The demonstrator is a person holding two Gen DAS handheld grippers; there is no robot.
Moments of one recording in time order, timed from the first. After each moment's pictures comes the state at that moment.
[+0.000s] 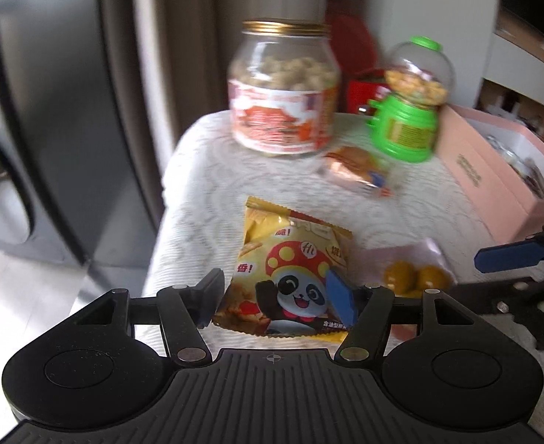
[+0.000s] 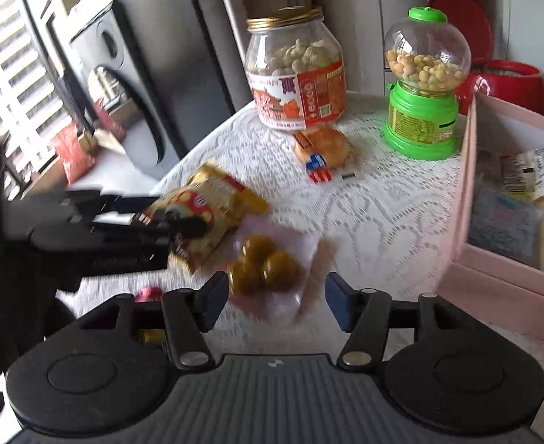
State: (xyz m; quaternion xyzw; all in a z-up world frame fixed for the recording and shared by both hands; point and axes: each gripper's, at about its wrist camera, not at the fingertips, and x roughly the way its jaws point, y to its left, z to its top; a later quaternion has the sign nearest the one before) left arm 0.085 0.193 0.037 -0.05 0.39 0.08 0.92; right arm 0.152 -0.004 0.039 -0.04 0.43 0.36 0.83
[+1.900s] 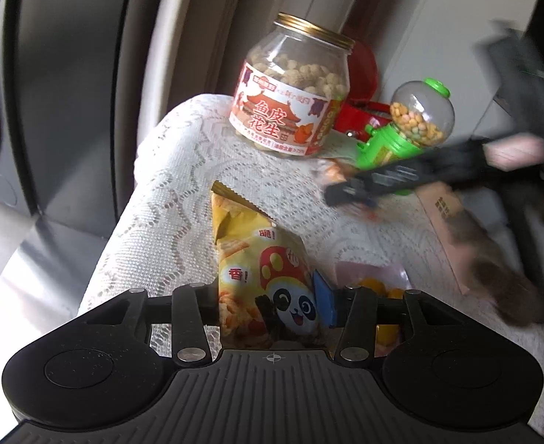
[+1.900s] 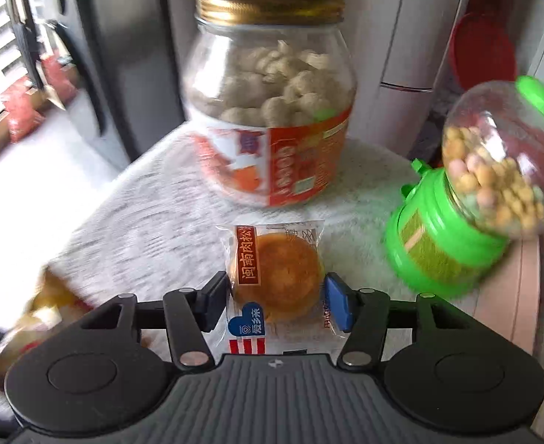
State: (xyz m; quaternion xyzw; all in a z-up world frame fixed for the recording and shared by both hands) left arm 0.080 0.208 0.020 -0.19 0.36 0.04 0.91; right arm 0.247 0.082 0.037 -0.16 0.43 0.33 0.82
